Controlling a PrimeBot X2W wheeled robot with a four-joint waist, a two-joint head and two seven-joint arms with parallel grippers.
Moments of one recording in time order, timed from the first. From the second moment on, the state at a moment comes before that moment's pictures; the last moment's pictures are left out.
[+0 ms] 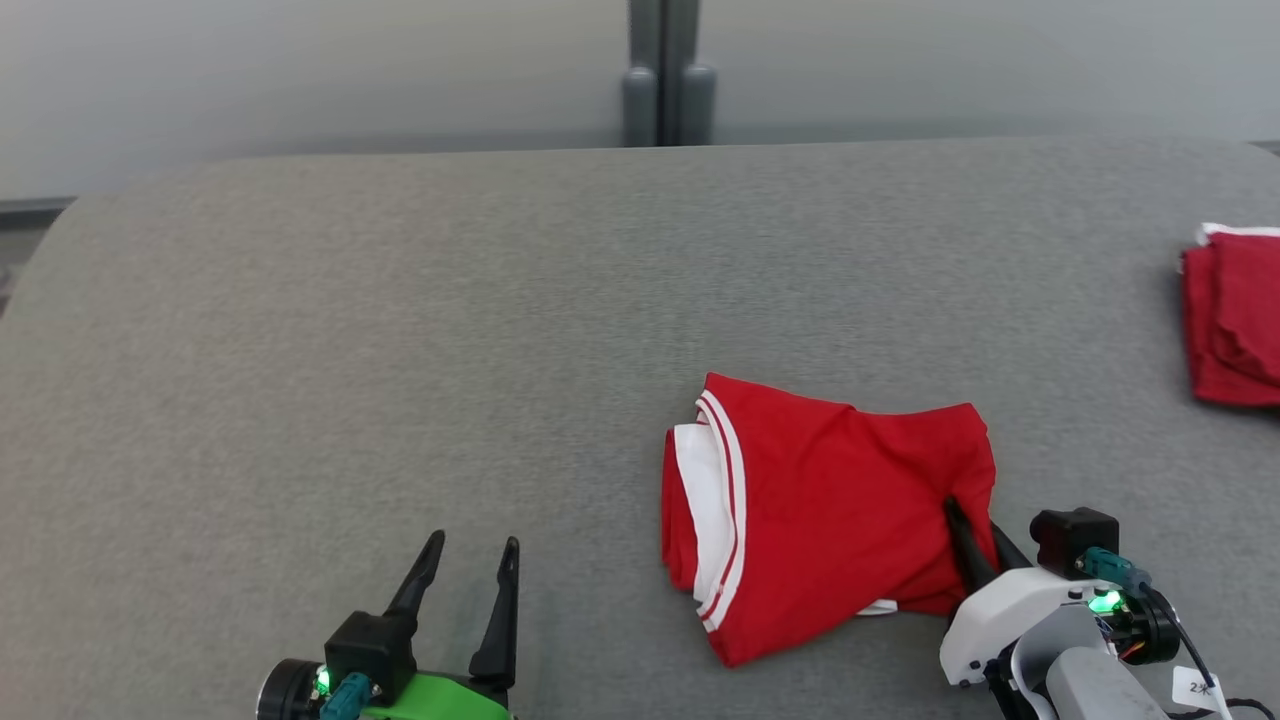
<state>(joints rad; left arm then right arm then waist) 0.00 0.05 -0.25 0.30 -0.22 -0.13 -0.26 -0.27 -0.05 0.03 0.72 0.21 0.13 -0.26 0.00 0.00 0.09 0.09</state>
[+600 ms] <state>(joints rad) -0.04 0.05 -0.37 0.23 -0.23 -0.13 -0.26 -0.32 -0.05 0.01 0.65 0.17 0.13 -0.26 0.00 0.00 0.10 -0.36</state>
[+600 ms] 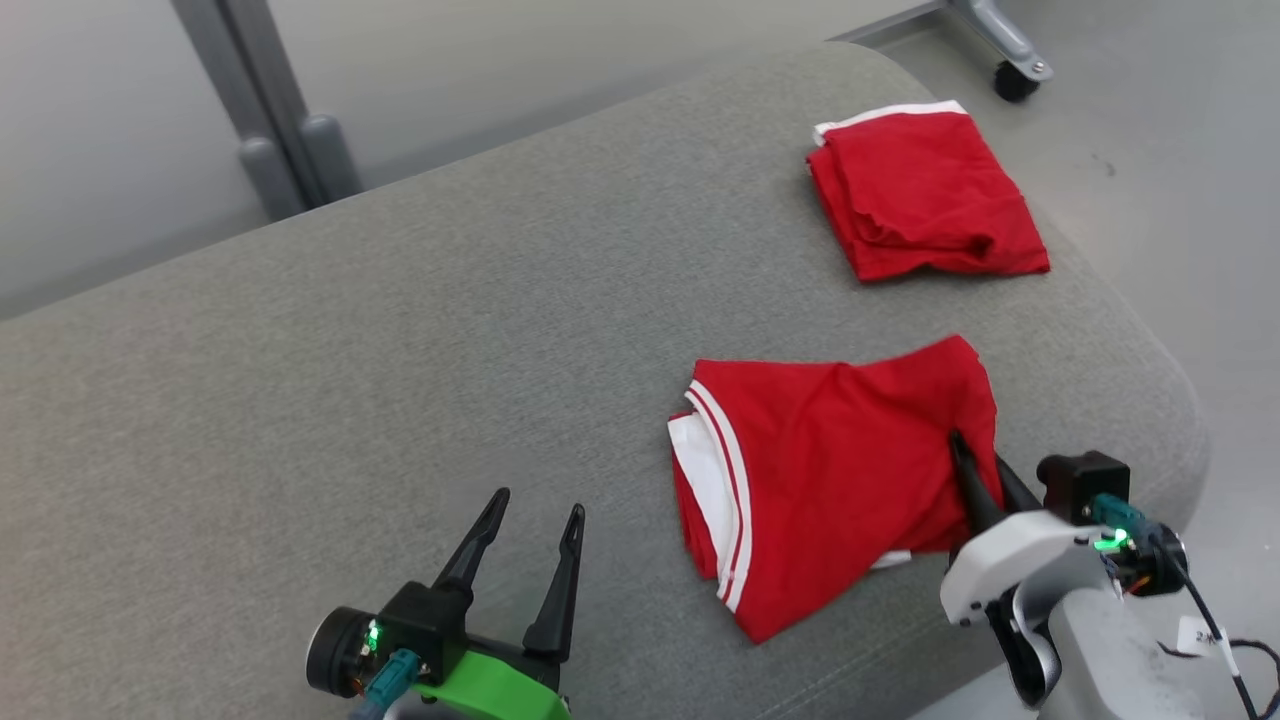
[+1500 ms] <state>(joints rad) -0.19 0.25 -0.40 0.13 -0.27 -0.13 -0.26 -0.97 -0.05 -0.73 0.60 -0.60 0.13 -0.11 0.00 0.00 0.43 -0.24</state>
